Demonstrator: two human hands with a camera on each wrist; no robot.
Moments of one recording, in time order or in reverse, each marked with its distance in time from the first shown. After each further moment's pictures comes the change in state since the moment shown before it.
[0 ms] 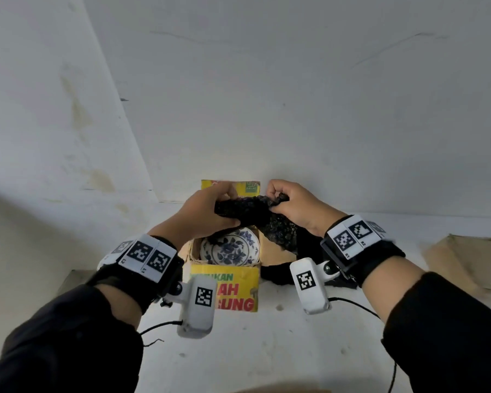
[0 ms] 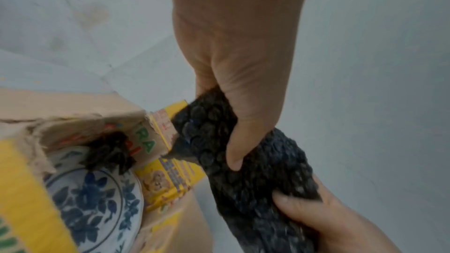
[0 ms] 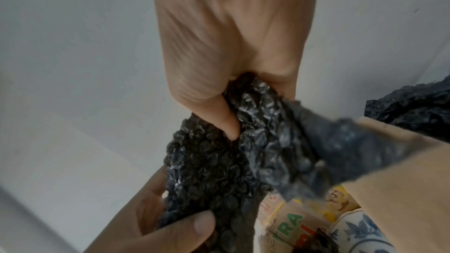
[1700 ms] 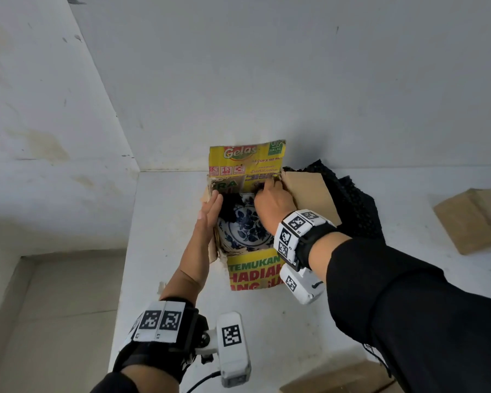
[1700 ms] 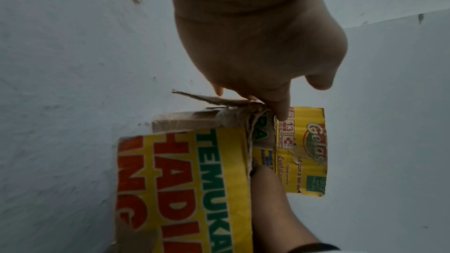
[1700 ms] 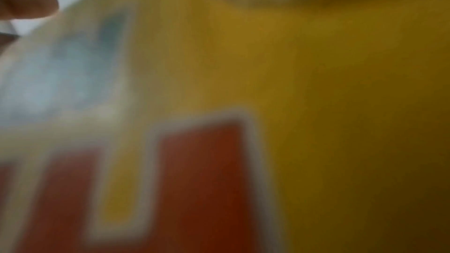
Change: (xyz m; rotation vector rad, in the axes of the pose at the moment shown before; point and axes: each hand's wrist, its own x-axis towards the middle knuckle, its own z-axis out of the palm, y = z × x) left_hand -0.033 -0.151 0.073 -0.885 -0.017 -0.144; right_hand 0.089 0.065 0.146 -1.291 -0.180 0.408
